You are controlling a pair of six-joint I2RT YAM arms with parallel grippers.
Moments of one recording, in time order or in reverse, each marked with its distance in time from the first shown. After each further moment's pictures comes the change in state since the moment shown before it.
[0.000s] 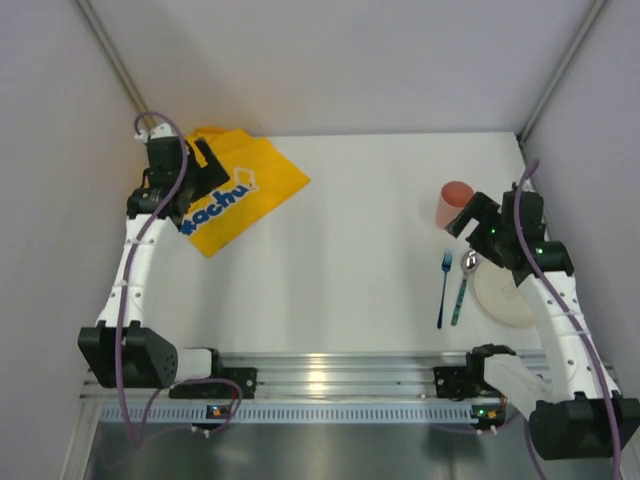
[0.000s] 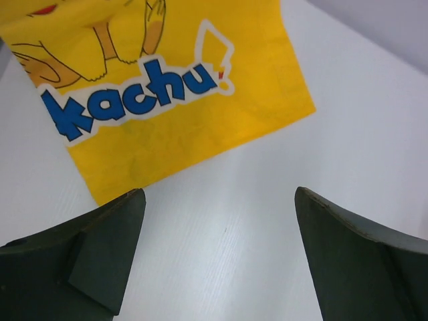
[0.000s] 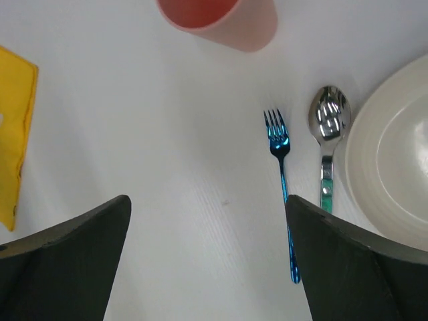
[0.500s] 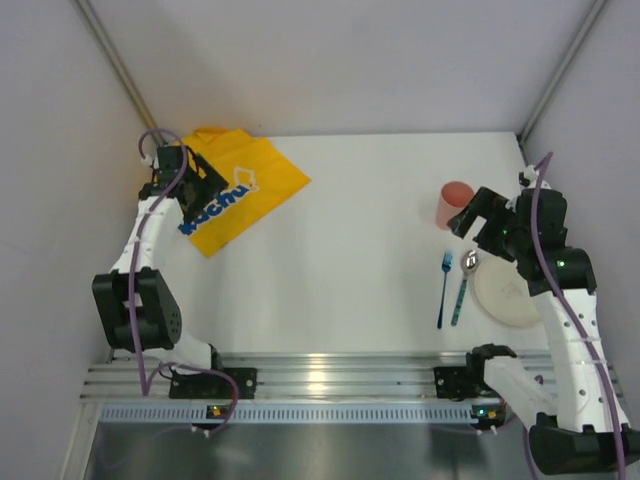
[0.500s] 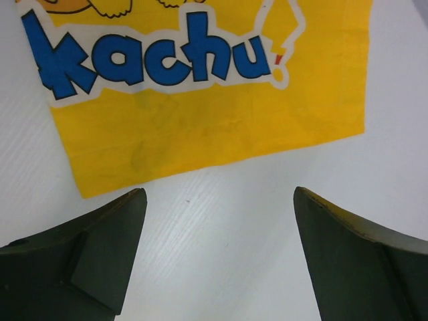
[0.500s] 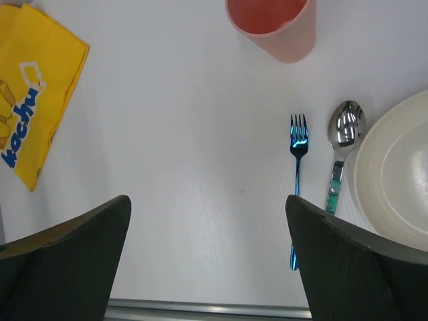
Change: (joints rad) left arm 0.128 0.159 -0.083 0.086 0.087 -0.209; right arm -0.004 -0.070 0.126 -0.129 -0.082 -0.100
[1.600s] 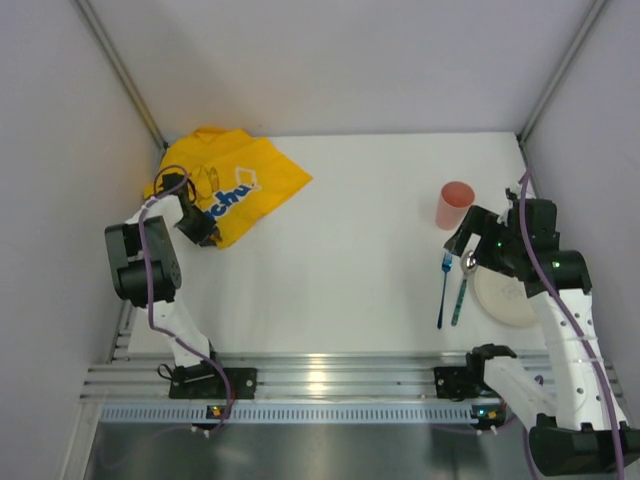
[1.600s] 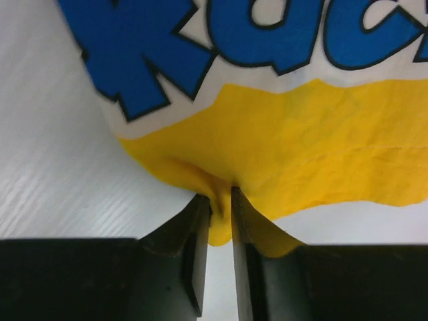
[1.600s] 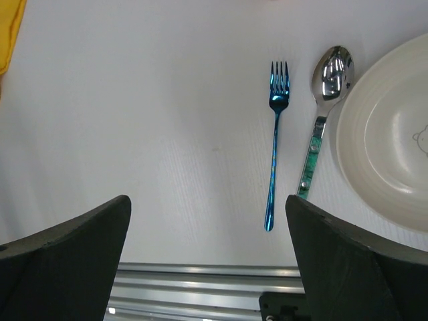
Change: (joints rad) left arm 0.144 0.374 -0.031 -0.057 0.128 0.059; right arm 0.005 -0.015 -0.045 -0.121 -0.031 -0.086
